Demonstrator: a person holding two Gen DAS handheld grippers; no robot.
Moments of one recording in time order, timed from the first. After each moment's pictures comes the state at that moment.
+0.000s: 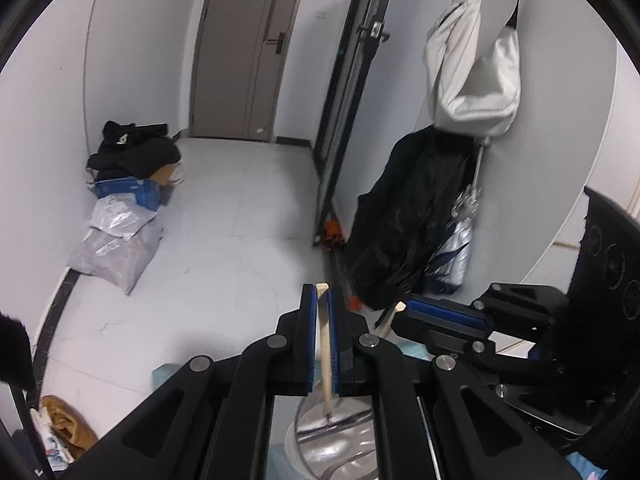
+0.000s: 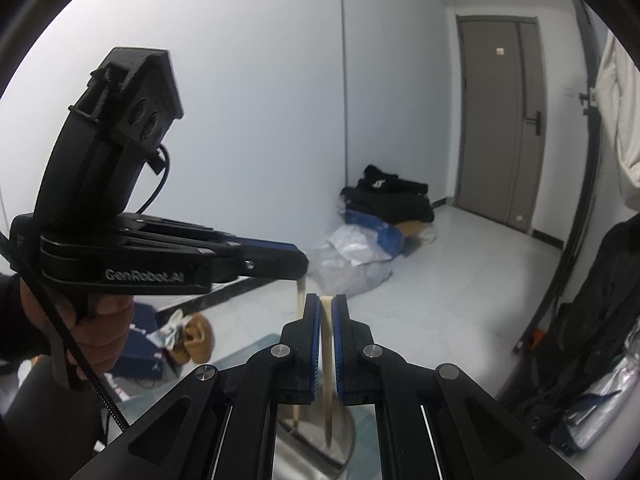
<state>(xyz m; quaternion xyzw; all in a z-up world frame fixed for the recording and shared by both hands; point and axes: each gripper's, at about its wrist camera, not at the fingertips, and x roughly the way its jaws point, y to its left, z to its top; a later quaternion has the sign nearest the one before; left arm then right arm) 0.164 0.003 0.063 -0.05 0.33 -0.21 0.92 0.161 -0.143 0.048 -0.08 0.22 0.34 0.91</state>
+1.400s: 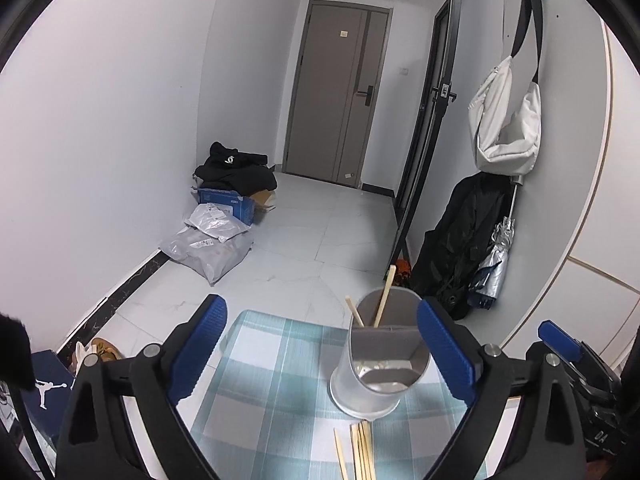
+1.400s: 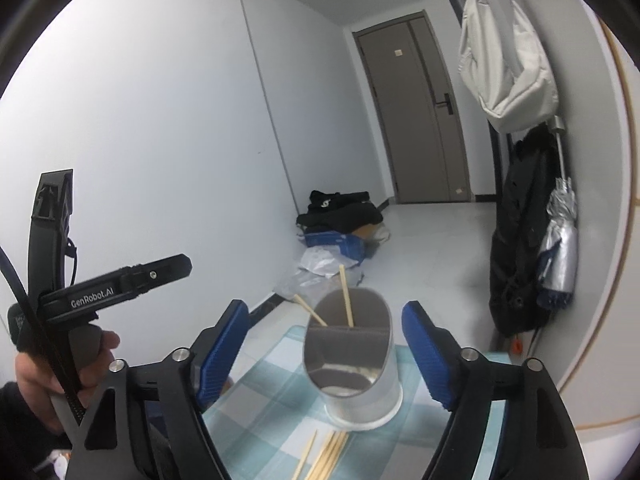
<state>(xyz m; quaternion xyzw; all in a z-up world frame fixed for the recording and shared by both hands) 0.021 0.036 0.064 -0.09 0.25 -0.04 0.96 0.001 -0.193 0.055 0.08 0.19 0.22 0.95</state>
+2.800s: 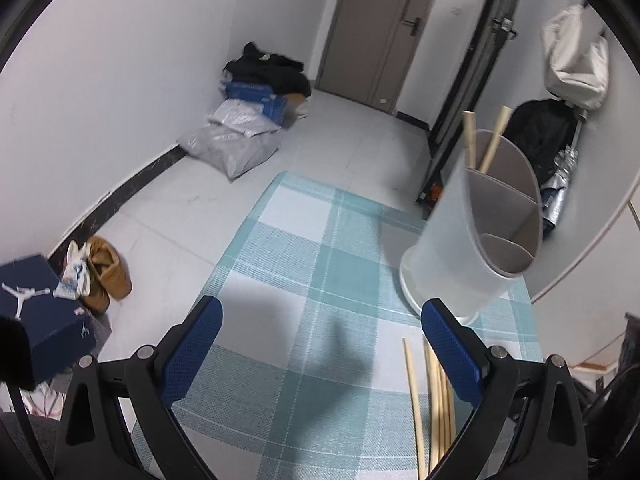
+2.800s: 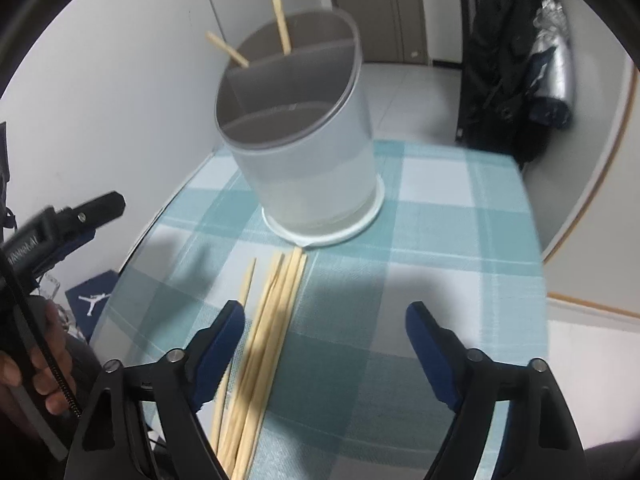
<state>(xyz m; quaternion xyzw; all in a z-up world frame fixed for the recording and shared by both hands) 0.030 0.077 -0.073 -0.14 0.39 -0.01 0.91 0.021 -0.154 -0.120 0.03 0.45 0.14 0.88</state>
